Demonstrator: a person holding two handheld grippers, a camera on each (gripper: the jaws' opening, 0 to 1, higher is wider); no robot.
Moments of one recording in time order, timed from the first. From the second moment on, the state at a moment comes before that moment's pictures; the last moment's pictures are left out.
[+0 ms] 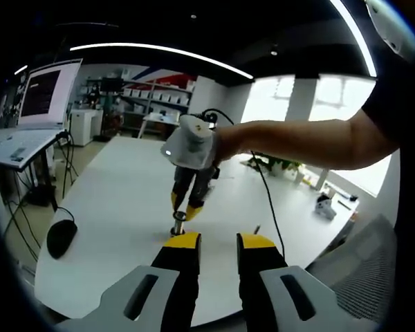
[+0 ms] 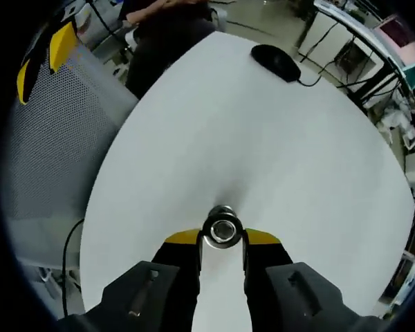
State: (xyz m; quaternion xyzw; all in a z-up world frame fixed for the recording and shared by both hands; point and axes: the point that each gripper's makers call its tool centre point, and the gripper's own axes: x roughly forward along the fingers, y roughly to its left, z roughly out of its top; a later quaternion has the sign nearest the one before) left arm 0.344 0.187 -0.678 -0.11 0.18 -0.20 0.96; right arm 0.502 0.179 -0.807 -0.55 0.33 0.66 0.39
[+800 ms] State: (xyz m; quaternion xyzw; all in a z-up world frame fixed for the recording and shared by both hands) left arm 0.344 0.187 -0.678 -0.11 0.18 -0.20 0.96; right arm 0.507 0.179 -0.849 -0.49 0.44 0.57 0.50
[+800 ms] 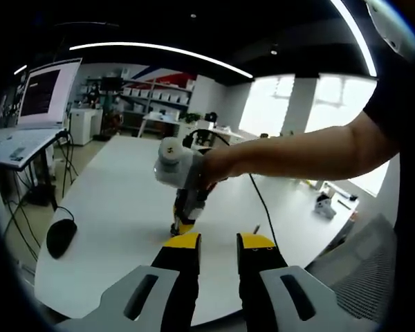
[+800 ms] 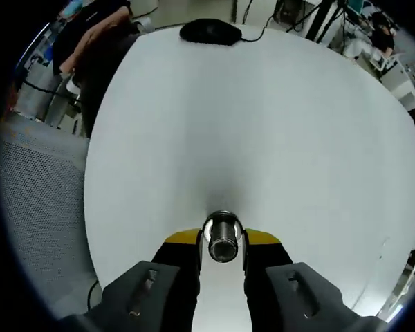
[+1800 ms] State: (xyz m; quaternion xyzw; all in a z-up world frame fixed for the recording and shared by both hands) left arm 0.343 0.185 -0.684 -0.11 0.20 -0.21 0.95; right arm 0.505 0.166 -0.798 -0.44 0.39 0.58 0.56
